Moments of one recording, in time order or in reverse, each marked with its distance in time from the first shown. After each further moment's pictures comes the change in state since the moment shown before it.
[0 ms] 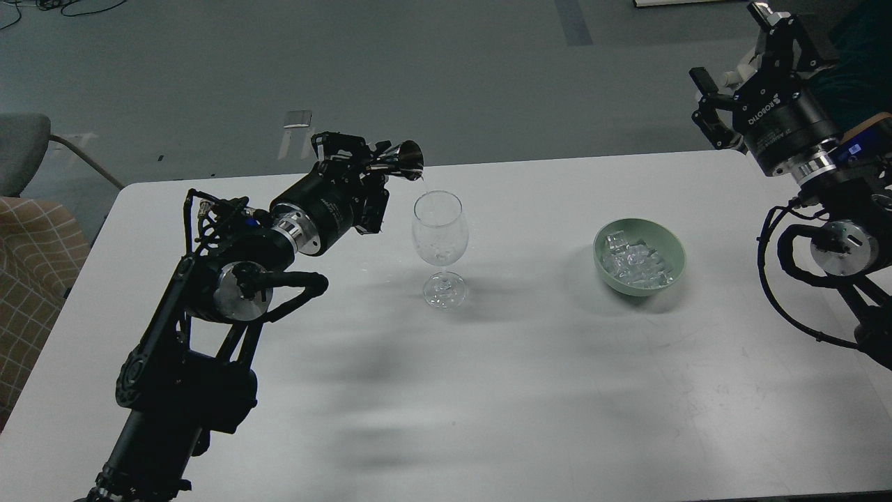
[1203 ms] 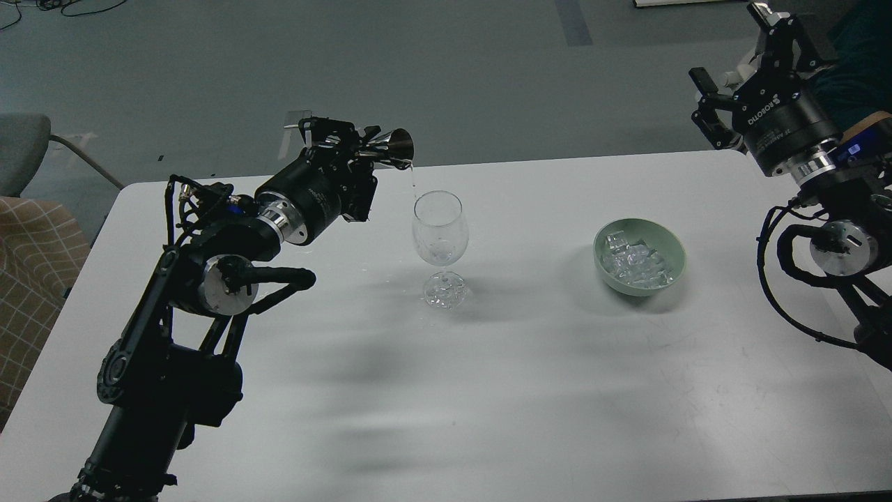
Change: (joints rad) left arm -0.014 0.038 0.000 -0.037 0.015 -0.015 0.002; right arm 0.000 0.001 0.000 -0.001 -0.001 0.000 0.001
